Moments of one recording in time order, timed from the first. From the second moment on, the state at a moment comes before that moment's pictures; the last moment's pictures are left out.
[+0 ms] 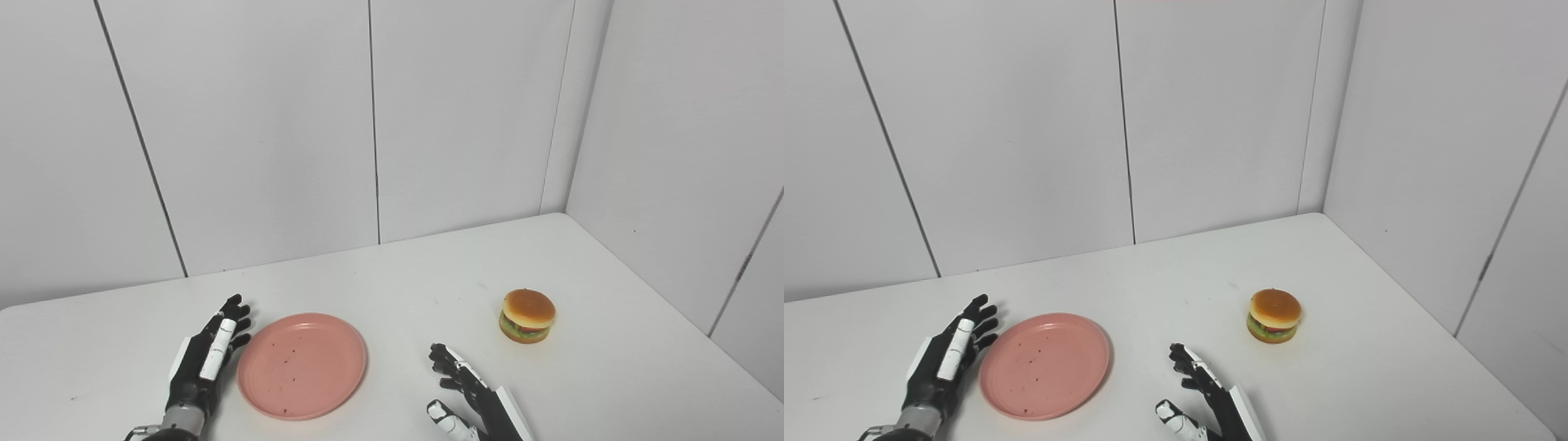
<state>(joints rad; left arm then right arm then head) -0.51 0.08 0.02 0.54 -0.02 -0.04 -0.09 0.04 -0.04 0.08 -0.14 -0.35 -0.17 -0.08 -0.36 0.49</state>
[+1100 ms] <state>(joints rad) -0.52 0.07 0.02 0.54 -0.02 -0.03 -0.09 -0.27 -0.33 -0.02 -0.27 -0.88 0.08 0.06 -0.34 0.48</state>
